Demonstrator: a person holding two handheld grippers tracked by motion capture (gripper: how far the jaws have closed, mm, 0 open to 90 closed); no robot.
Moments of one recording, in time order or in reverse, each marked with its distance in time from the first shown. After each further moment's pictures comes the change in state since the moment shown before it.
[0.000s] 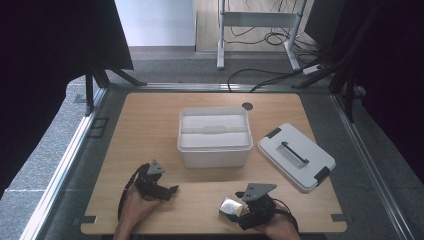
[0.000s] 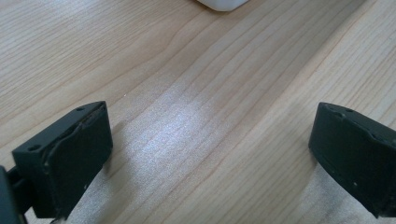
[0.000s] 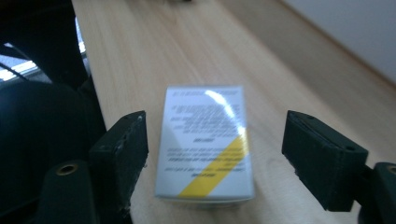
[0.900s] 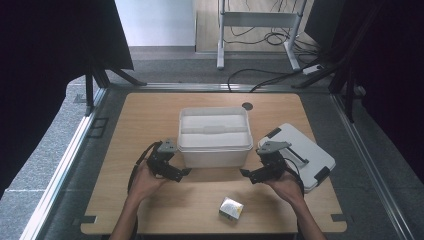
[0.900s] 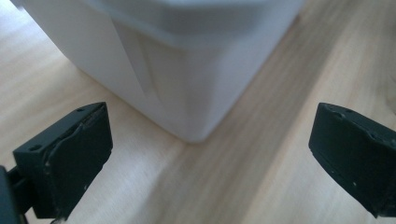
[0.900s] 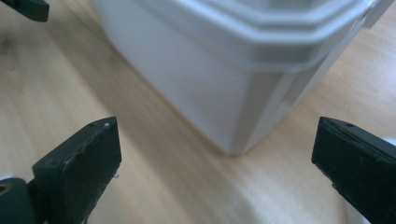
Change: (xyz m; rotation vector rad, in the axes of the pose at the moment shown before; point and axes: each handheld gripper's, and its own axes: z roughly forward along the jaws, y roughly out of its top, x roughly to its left) left arm 0.006 0.086 -0.003 -0.055 -0.107 0.100; right arm -0.112 0.030 -0.011 -0.071 -0.210 0.125
